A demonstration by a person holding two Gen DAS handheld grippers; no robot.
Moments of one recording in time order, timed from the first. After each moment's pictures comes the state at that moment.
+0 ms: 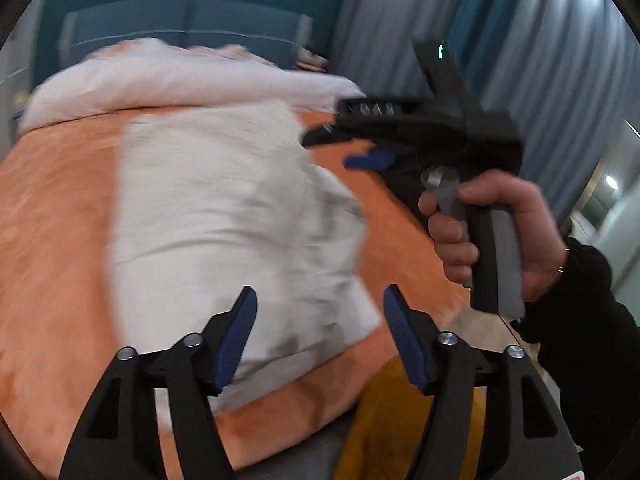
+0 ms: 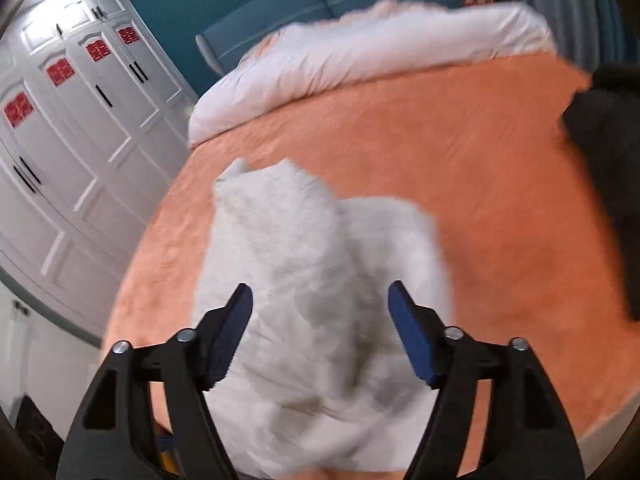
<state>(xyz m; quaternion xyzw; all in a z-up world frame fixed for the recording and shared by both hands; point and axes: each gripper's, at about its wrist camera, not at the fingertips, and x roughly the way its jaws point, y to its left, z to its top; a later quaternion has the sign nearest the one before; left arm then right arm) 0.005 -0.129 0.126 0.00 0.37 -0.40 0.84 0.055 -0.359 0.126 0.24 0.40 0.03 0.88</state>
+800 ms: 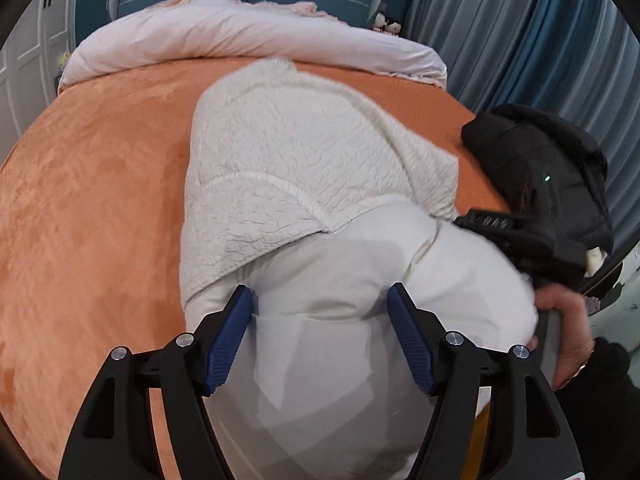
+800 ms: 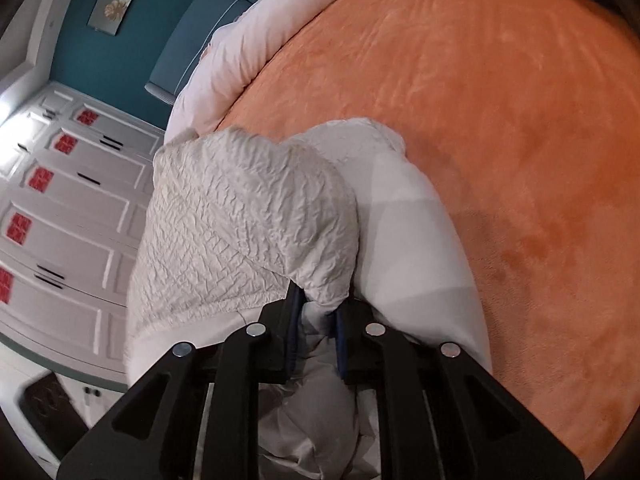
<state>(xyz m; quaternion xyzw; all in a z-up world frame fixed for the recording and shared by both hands) 0.098 -0.184 0.041 0.03 0.45 -0.29 0.84 0.049 -0.457 -0.026 0.44 0.39 0.03 0.80</state>
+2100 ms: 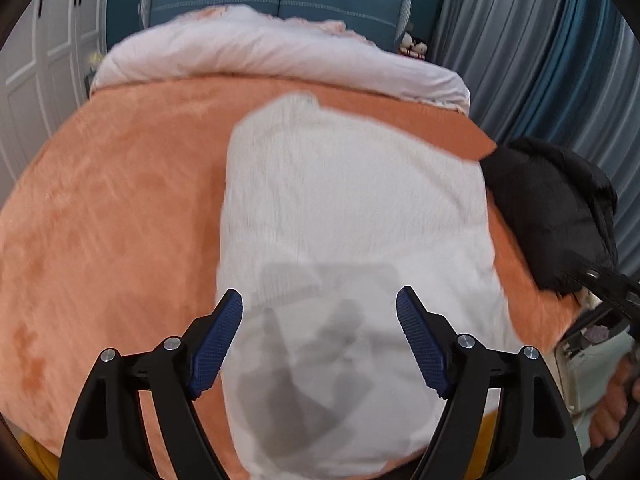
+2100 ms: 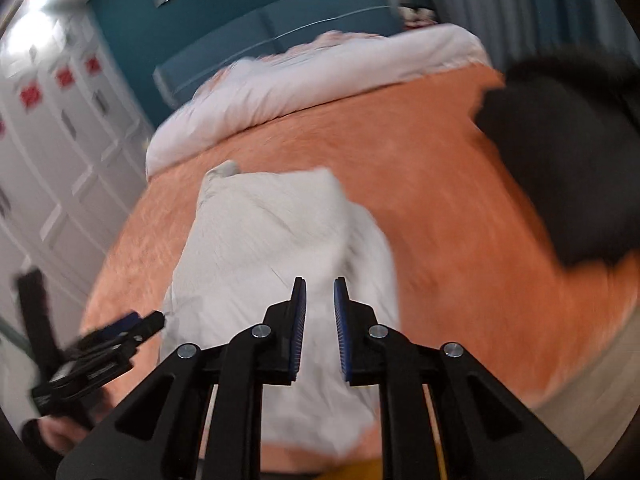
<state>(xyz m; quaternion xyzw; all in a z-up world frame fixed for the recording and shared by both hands) 0.097 -0.175 0.104 0.01 0.42 -0.24 0.87 -0.031 -0.387 0.141 0.20 0.36 -0.09 0.91</state>
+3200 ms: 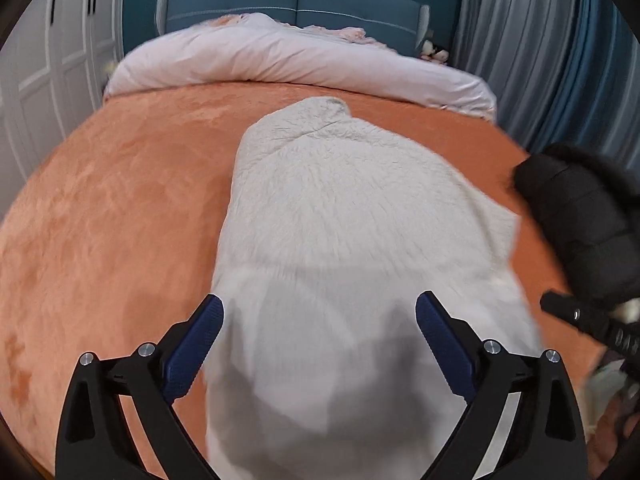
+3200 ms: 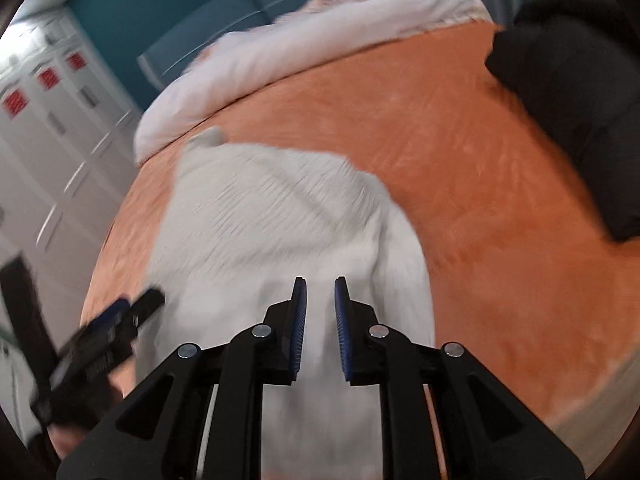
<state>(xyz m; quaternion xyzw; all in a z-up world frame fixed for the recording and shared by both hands) 0.118 -0.192 0.066 0.01 0.41 -0.21 0.89 -0.011 -0.399 0.076 0.25 0.40 -0.07 0.88</state>
